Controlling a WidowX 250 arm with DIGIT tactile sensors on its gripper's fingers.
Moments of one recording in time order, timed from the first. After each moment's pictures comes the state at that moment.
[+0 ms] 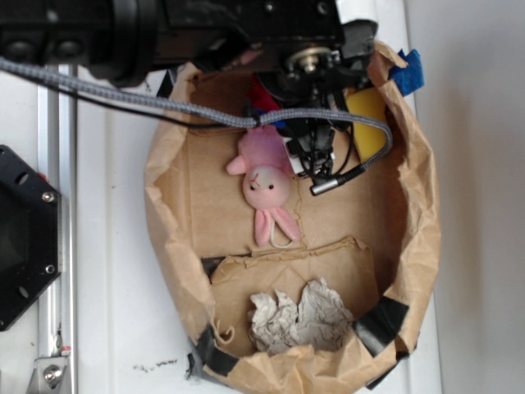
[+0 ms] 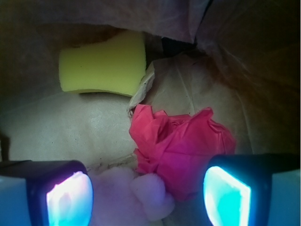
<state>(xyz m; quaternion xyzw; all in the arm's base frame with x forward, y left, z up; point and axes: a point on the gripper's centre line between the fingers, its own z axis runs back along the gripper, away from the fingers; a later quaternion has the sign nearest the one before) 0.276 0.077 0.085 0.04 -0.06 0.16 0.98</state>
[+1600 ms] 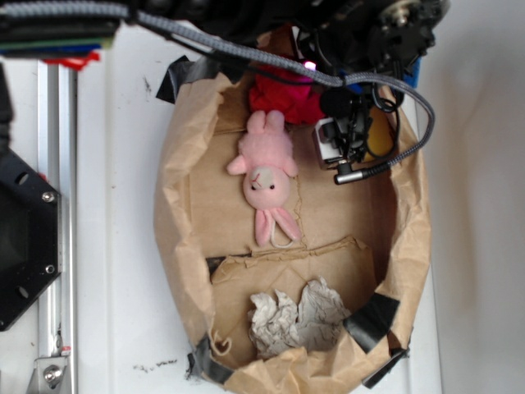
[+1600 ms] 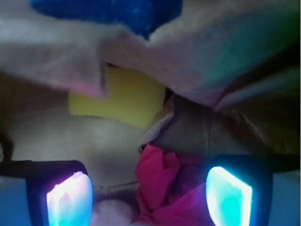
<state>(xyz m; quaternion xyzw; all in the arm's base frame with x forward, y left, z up) 0.303 0.086 0.074 0.01 -0.01 0.08 1.00</state>
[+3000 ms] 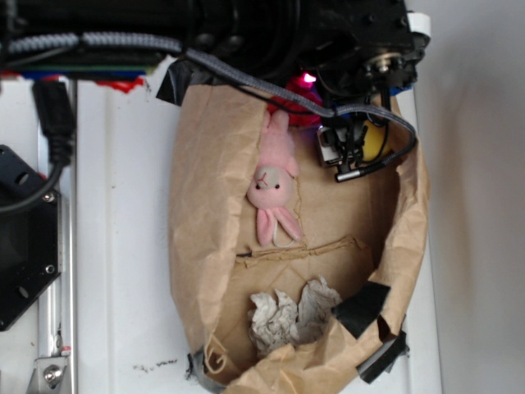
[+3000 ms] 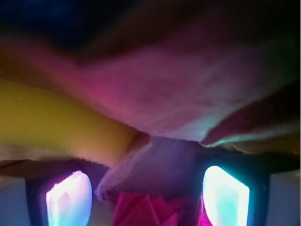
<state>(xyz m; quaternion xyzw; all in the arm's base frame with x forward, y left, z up) 0.305 0.099 0.036 0.06 -0.02 0.11 0.99</state>
